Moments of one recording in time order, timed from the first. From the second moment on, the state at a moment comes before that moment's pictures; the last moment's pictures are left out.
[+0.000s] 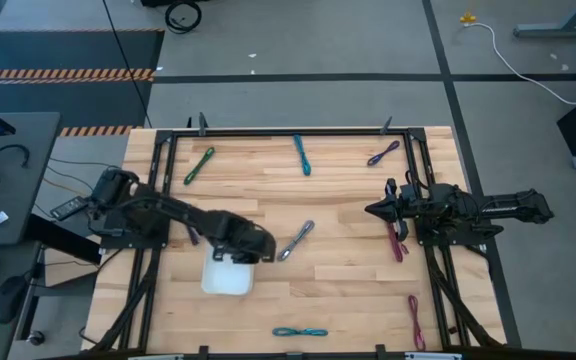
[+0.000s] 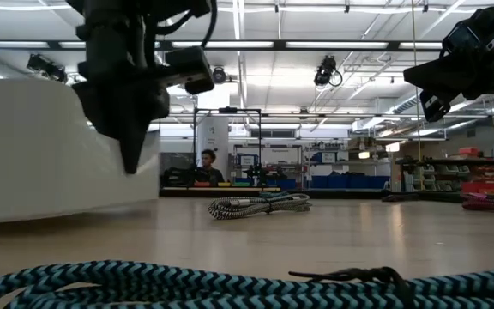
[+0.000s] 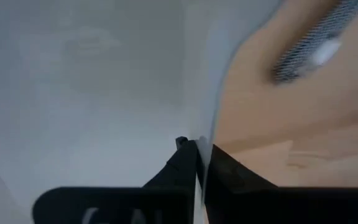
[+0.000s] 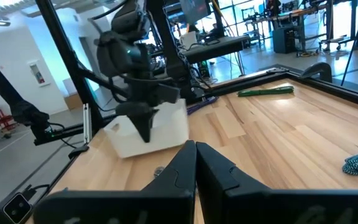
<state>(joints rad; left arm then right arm) -0.25 1.70 1.07 -0.59 0.09 -1.71 0.01 0.09 0.01 0.10 0.02 0.27</state>
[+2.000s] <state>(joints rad) 0.96 1.95 1.17 -0.97 -0.12 -0.37 0.01 0.09 0.01 0.12 0.02 0.27</state>
